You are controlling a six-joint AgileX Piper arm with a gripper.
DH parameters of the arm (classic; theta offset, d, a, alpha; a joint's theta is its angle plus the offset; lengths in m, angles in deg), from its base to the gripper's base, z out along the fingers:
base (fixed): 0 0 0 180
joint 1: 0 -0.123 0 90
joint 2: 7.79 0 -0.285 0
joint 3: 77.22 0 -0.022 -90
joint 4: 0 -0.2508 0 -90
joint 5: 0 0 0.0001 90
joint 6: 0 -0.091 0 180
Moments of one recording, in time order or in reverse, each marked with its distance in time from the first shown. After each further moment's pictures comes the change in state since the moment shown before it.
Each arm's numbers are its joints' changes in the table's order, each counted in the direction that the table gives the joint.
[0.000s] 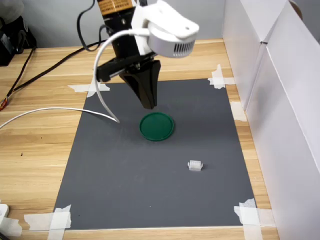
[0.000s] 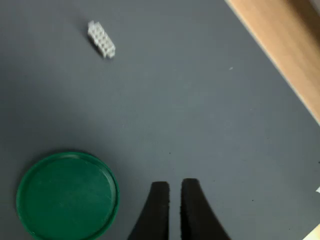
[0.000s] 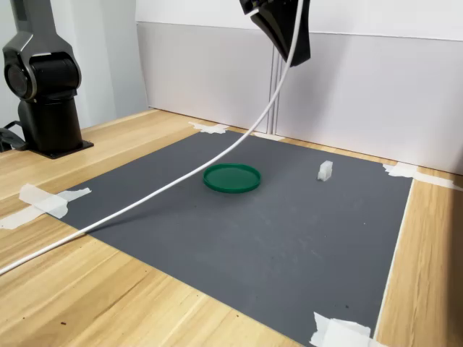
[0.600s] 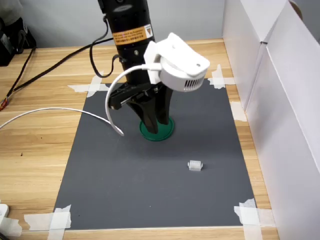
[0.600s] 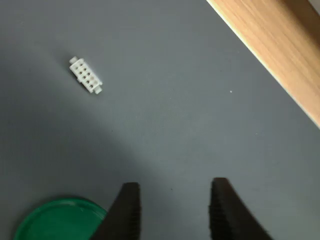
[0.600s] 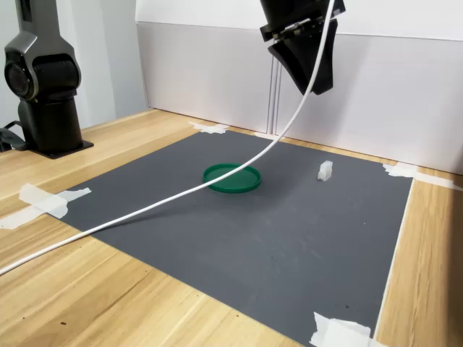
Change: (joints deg) arm -1.2 5.2 -1.9 -0.1 4.8 -7.5
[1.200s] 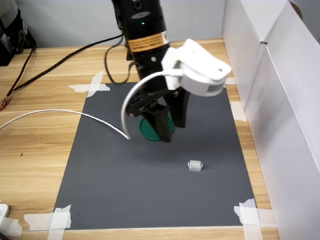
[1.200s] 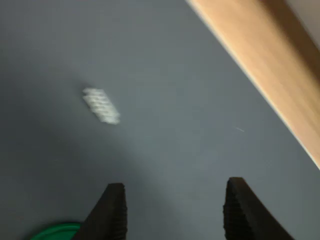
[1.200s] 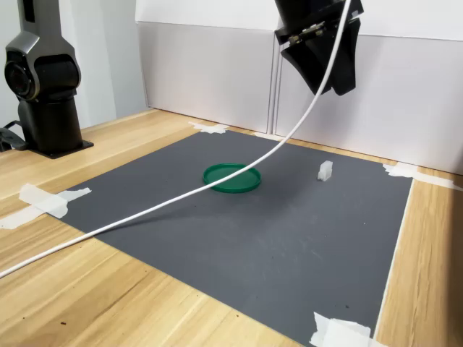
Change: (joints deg) arm -5.1 1.7 -1.5 1.1 0.9 4.0
